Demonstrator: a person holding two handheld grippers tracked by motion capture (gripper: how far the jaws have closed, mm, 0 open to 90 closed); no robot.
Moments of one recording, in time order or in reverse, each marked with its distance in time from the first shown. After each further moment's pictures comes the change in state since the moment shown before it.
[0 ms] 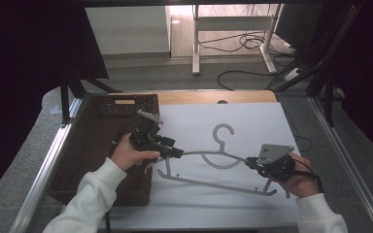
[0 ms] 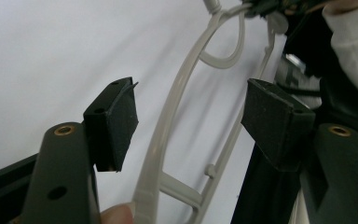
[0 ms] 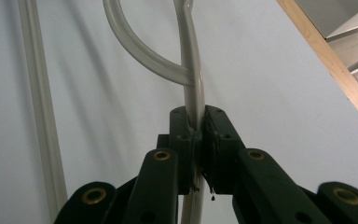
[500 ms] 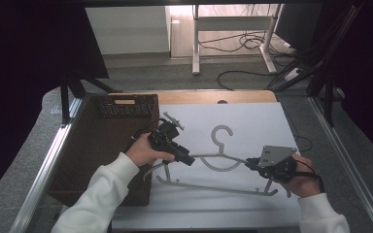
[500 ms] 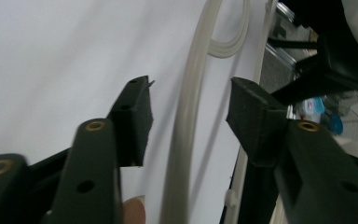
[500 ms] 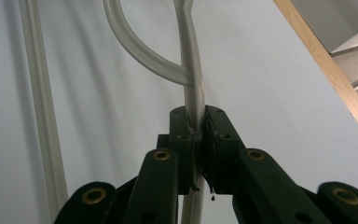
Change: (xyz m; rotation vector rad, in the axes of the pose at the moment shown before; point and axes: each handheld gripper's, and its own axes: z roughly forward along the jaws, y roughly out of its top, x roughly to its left) left arm -0.002 0.020 0.042 0.192 -0.090 0.041; right arm 0.001 0.000 -0.006 -0.036 0.028 -0.044
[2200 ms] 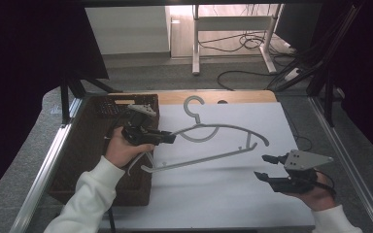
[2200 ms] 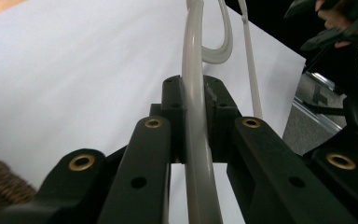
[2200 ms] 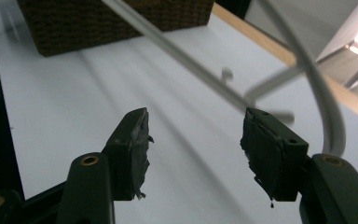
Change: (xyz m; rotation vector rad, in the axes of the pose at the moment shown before) left arm -0.010 -0.031 -0.069 -0.295 0.210 -0.014; right arm 0.014 -0.028 -0.035 -0.204 -0.044 0.284
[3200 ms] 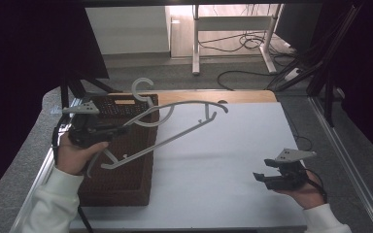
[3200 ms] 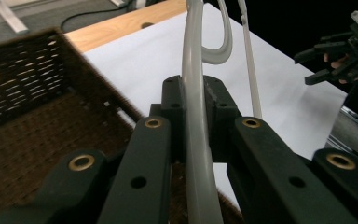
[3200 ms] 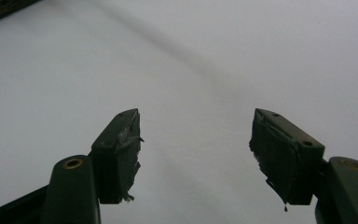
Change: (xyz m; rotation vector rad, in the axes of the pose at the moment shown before) left arm 0.020 -0.058 -0.102 -0.202 0.212 -0.070; right arm -0.015 -0.030 0.031 0.179 -0.075 0.231
